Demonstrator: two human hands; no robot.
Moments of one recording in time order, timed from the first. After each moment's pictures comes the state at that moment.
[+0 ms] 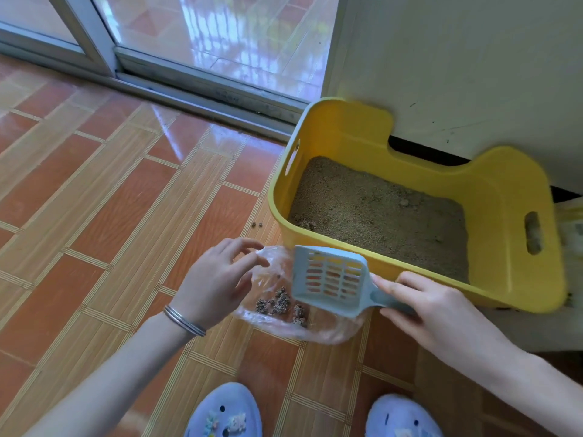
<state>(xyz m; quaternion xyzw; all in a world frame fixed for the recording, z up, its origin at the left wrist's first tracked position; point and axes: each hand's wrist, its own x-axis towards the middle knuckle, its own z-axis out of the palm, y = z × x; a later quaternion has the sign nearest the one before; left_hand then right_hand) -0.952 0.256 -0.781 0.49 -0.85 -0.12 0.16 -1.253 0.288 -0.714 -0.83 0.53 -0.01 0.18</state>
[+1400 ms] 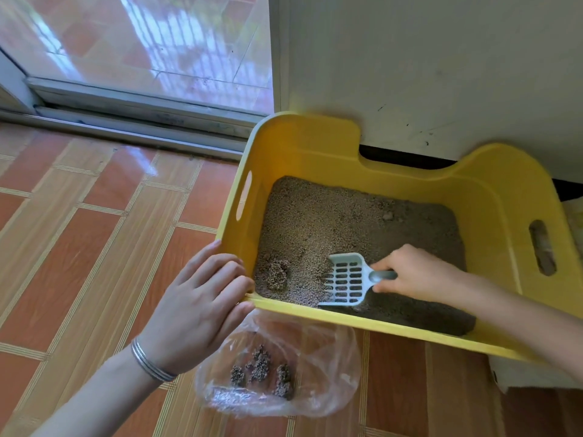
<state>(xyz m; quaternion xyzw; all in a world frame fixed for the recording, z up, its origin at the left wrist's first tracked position) -0.979 0.175 -0.783 0.39 -0.91 -0.01 0.12 -1.313 0.141 -0.814 -0.71 0.61 0.16 0.32</state>
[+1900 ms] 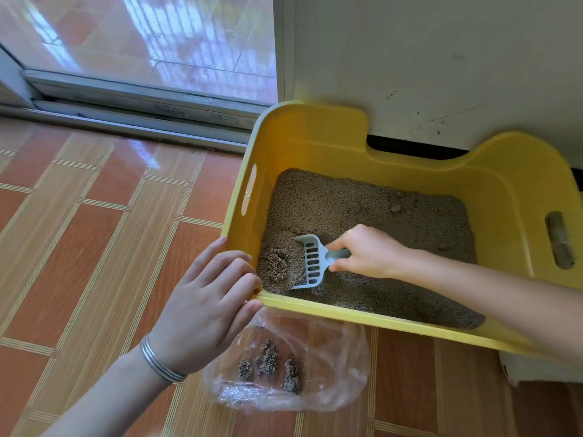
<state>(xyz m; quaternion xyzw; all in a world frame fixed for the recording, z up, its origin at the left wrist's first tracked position) -0.980 0.174 -0.787 0.39 -0.91 -0.01 0.13 -1.250 0.110 -0.829 -0.74 0.57 0.07 0.35</state>
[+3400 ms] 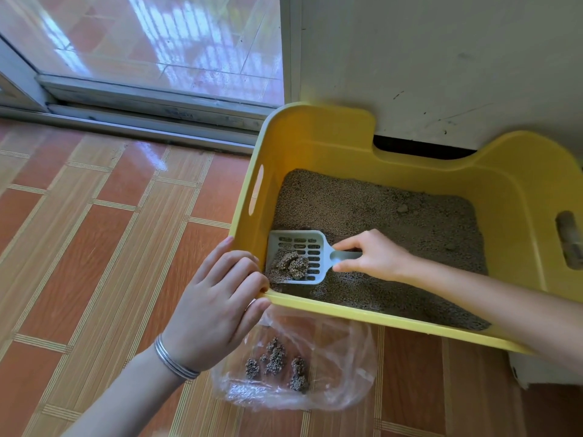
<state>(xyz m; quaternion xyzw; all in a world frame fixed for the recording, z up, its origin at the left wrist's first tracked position) -0.981 0.177 -0.792 0.41 -0.90 0.00 0.16 -1.258 0.116 -0.843 -0.66 0.59 -0.03 0.46</state>
